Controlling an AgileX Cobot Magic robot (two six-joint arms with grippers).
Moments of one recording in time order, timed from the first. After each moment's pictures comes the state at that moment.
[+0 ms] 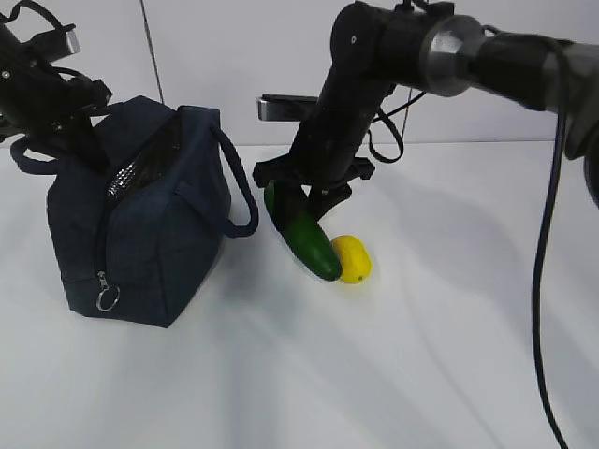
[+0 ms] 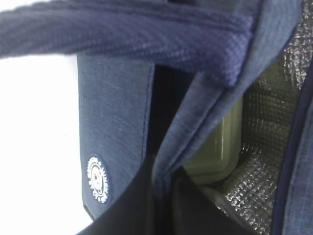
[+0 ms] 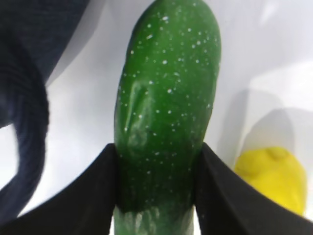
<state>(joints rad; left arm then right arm) -0.06 2.03 -1.70 -0.45 1.21 0.18 0.40 2.37 -2.11 0.31 1.22 -0.09</state>
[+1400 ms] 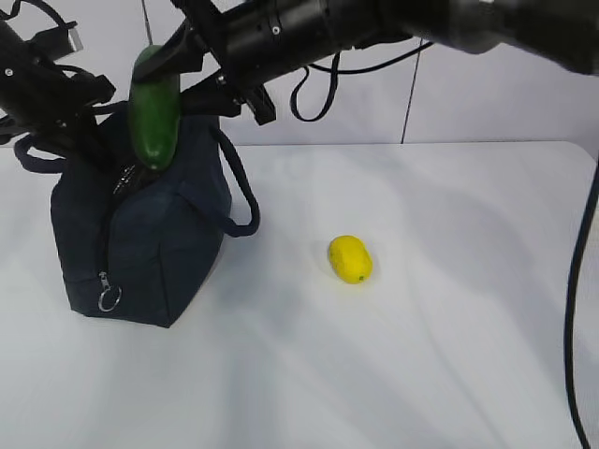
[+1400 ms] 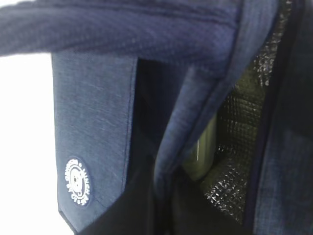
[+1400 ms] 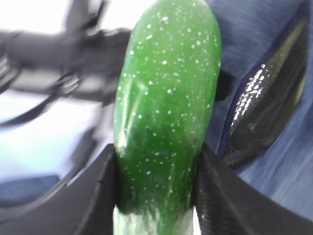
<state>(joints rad) -0.06 2.03 -1.70 -0.49 1.21 0.18 0.40 2.28 -2.12 1.16 1.06 -0.16</state>
